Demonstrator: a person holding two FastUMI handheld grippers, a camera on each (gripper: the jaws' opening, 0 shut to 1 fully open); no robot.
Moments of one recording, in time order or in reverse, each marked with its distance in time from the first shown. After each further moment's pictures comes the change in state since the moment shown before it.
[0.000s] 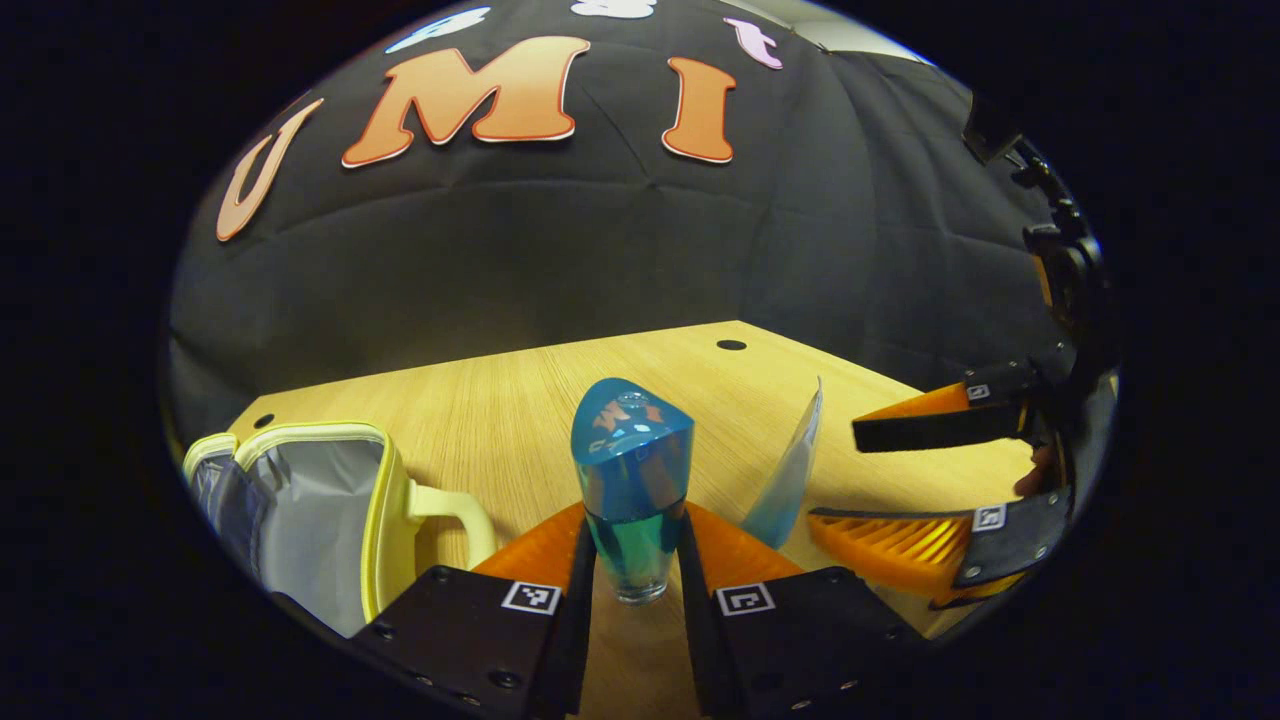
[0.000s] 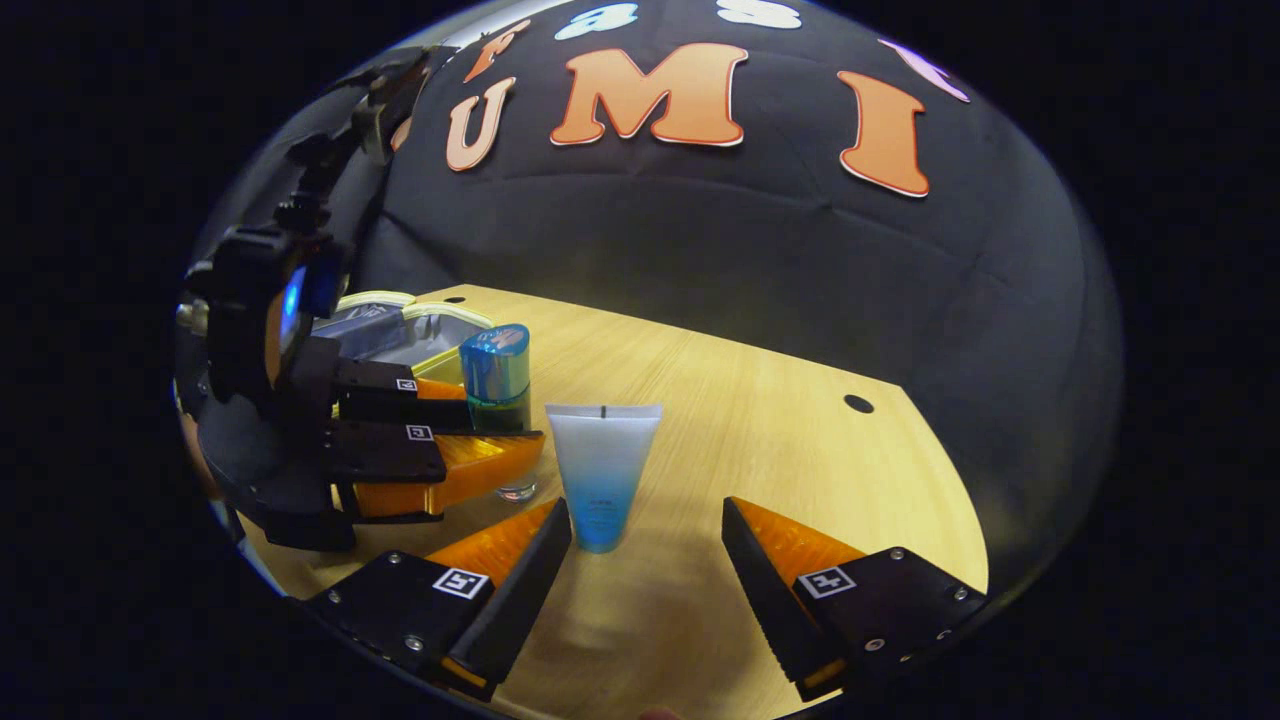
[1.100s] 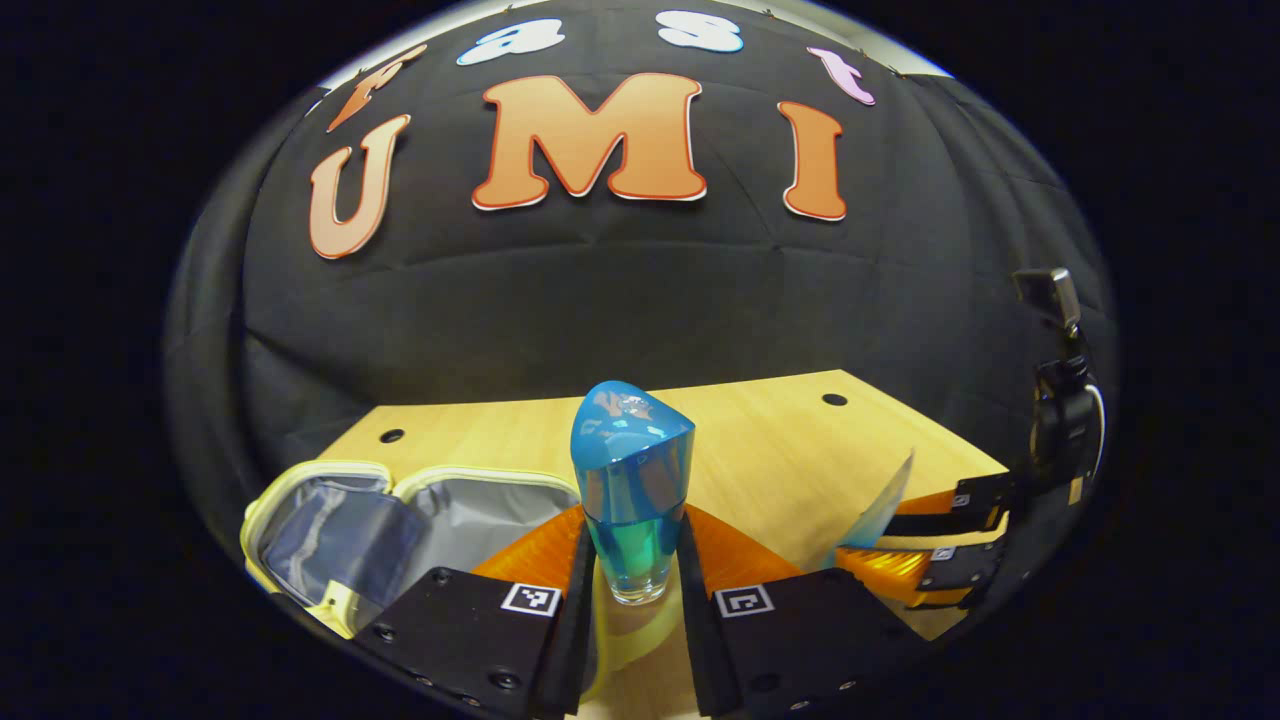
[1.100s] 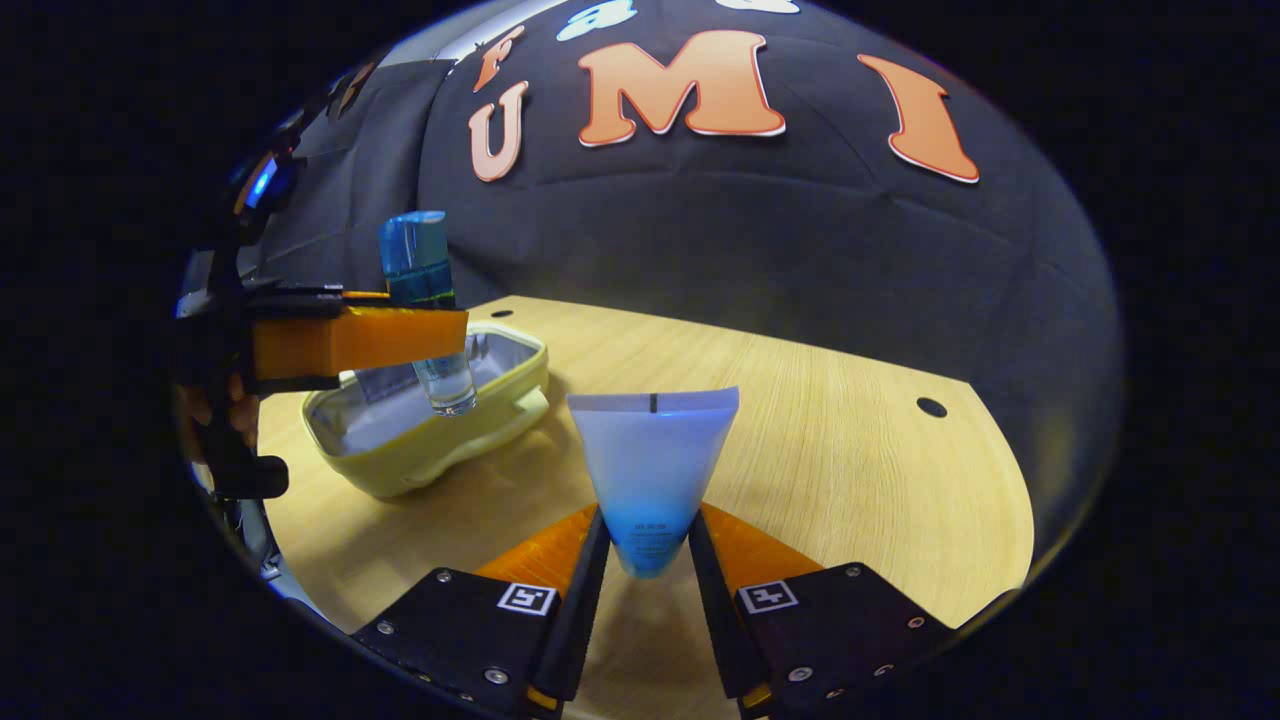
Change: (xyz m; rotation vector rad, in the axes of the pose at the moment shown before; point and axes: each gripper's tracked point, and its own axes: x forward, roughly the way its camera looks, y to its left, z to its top) left arm -0.099 0.109 0.077 -0.055 -0.030 0.322; right arm 0.003 0.038 0.042 0.061 -0.011 0.167
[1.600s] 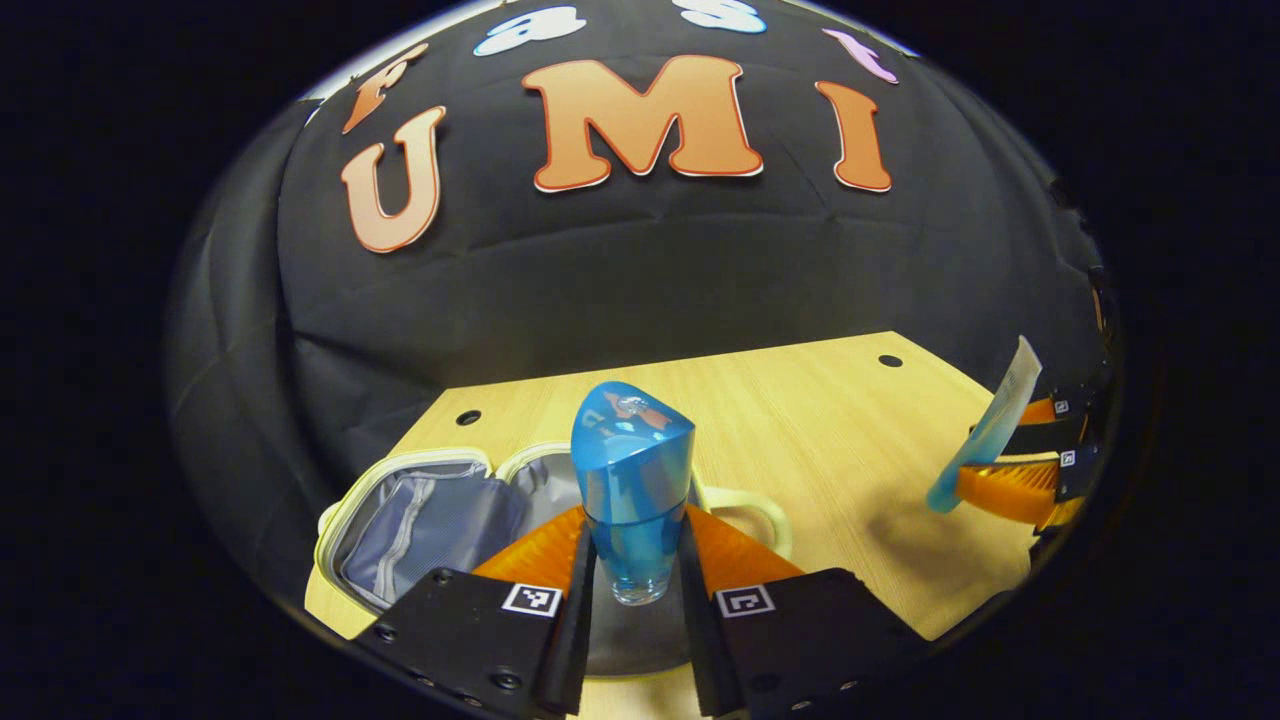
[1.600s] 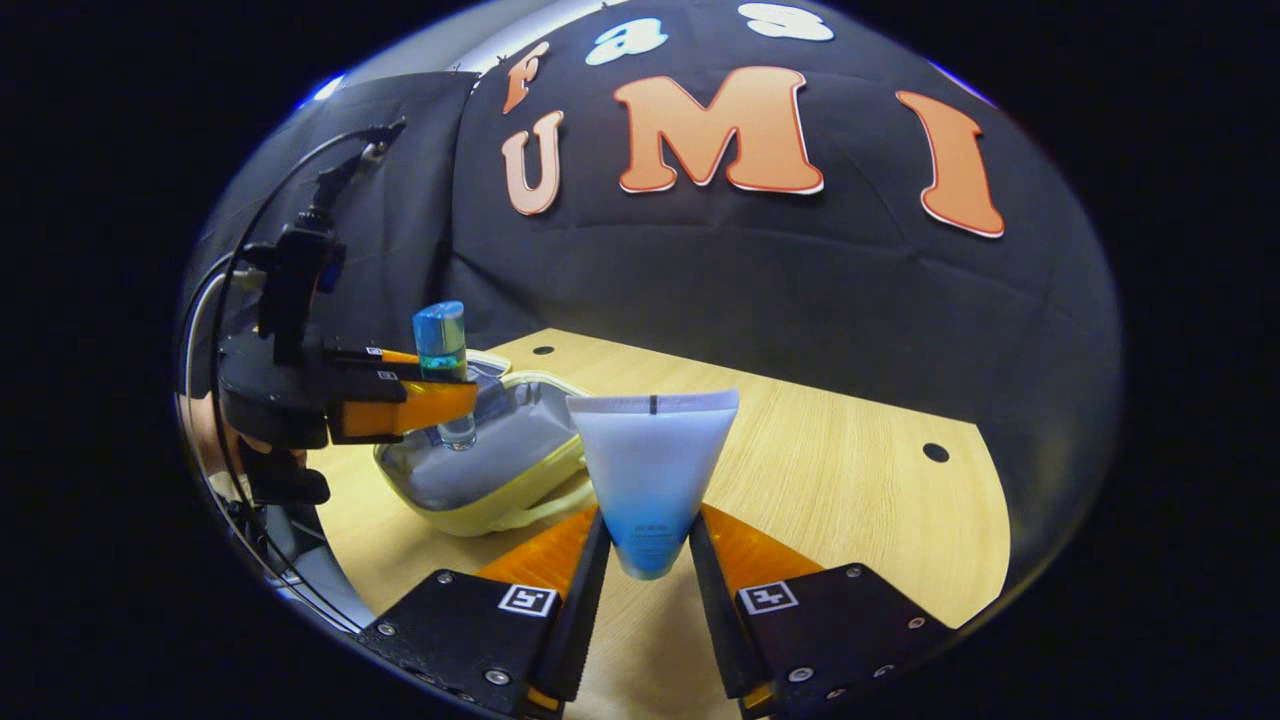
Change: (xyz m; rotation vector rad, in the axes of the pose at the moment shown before) left arm -0.038 0.074 -0.014 0.032 0.139 0.096; right arm -0.048 0.042 0.063 -0.041 -0.047 0.064
